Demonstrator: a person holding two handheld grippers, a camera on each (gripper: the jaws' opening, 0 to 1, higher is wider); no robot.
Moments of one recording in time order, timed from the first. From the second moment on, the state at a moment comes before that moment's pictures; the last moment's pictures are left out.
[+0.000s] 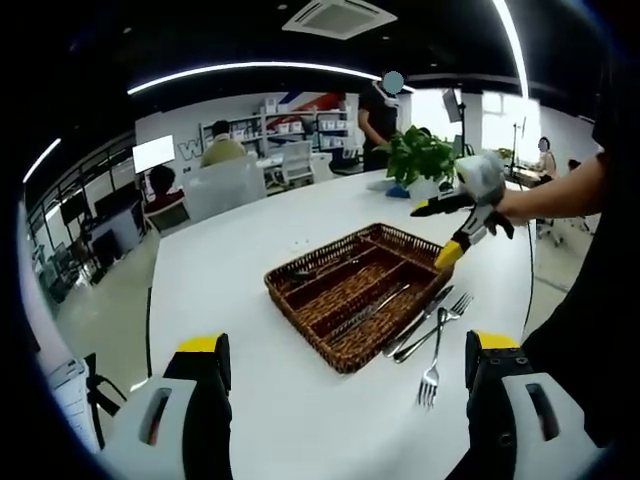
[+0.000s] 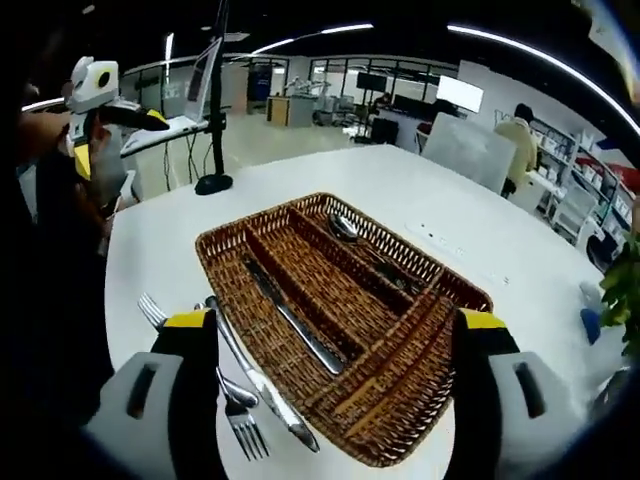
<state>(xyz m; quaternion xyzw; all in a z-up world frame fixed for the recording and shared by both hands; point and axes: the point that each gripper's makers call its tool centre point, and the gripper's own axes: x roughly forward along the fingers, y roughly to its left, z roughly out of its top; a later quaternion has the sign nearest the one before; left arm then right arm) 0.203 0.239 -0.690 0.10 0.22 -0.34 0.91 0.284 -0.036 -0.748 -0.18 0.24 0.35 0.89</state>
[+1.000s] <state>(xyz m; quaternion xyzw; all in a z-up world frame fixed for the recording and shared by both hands) 0.205 0.212 -0.689 0.08 0.22 -0.35 0.91 0.210 -0.096 -0.721 -0.14 0.26 0.30 0.91</state>
